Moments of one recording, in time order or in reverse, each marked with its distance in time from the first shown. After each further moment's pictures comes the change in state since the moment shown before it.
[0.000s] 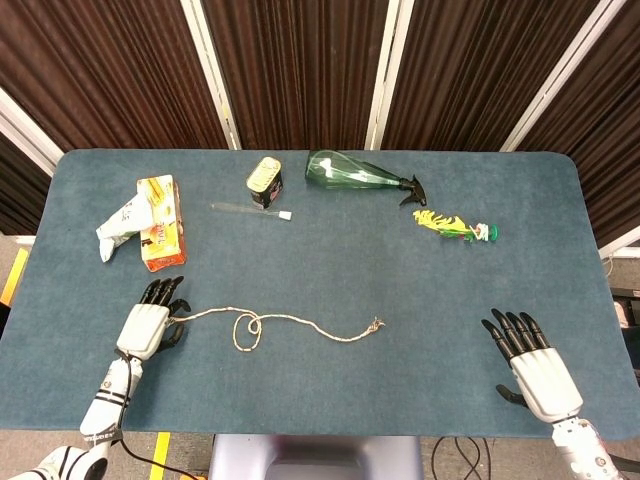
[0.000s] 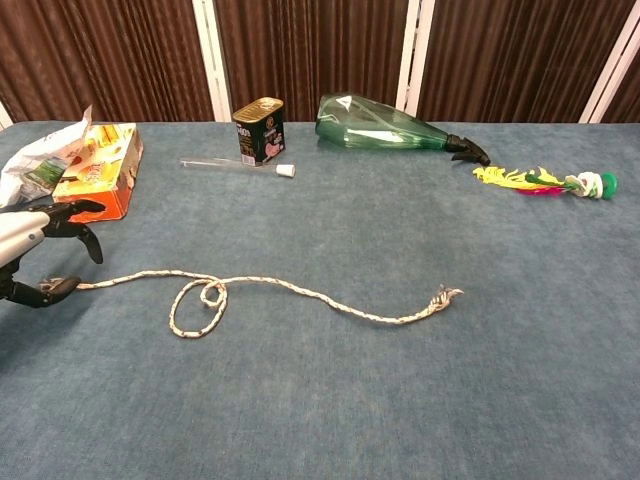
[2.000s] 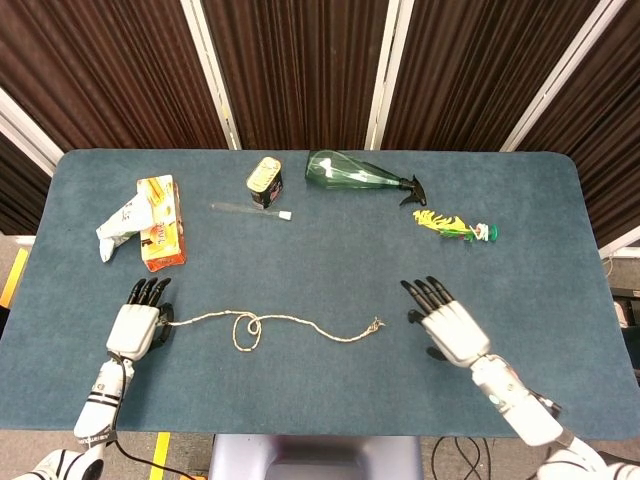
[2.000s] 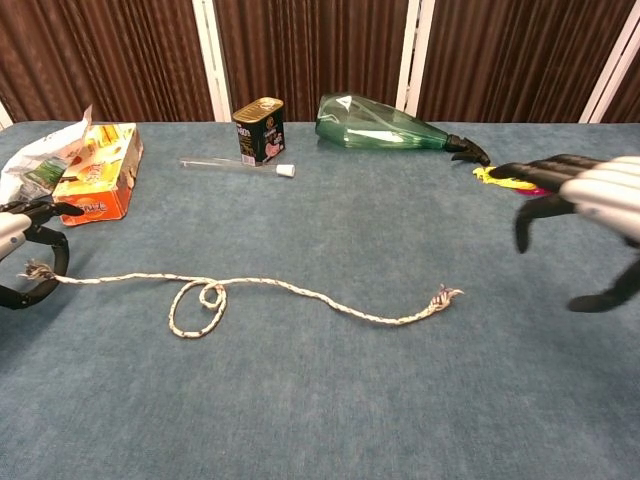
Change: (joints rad) left arm 0.007 -0.008 0.024 0.052 -0.040 0.044 0.070; right arm 0.329 -0.133 0.154 -0.018 0.077 -0.396 -0.164
